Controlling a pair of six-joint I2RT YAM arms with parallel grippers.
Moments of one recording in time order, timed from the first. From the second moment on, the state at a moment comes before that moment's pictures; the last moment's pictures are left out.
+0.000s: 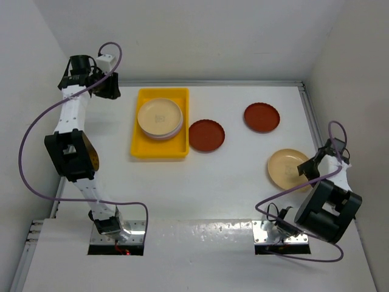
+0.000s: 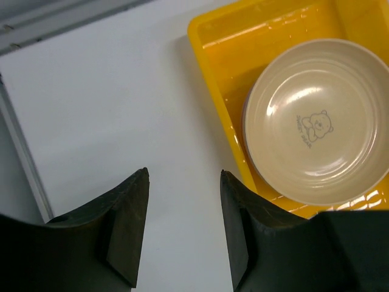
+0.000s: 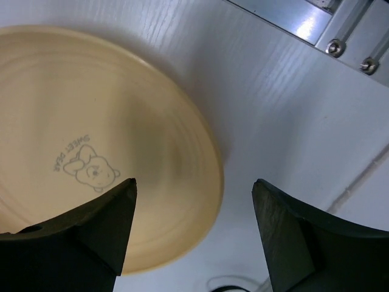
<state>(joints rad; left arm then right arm) 0.21 1.89 1.84 -0.69 0.40 0.34 -0.60 1.27 0.68 -0.67 0.19 0.53</state>
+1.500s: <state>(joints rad) -0.03 1.88 1.93 -0.83 0.64 0.39 0.52 2.11 2.05 -0.64 0.01 0.29</state>
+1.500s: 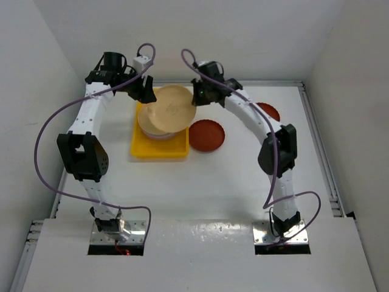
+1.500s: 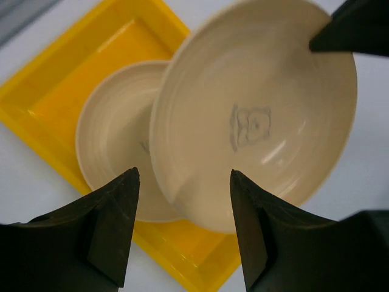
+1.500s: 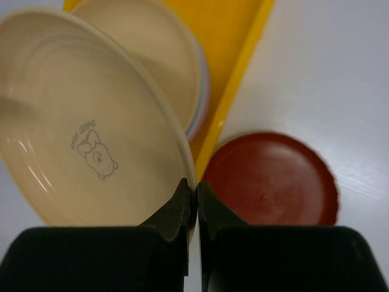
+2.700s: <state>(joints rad) 0.09 2.03 1.92 -0.78 0.38 0.21 0.52 2.04 1.81 -0.53 -0.22 0.41</state>
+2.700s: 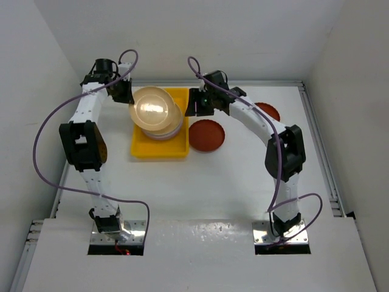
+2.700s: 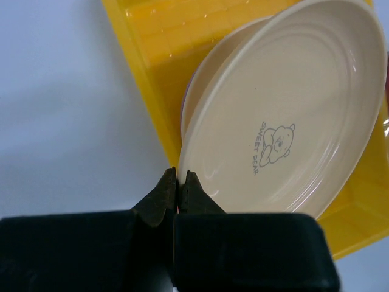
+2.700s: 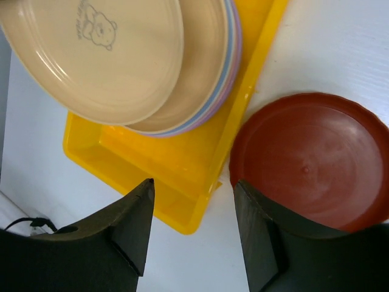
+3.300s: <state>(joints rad) 0.02 2.14 1.89 -0.76 0.33 0.20 0.44 1.89 1.57 -0.52 -0.17 0.42</state>
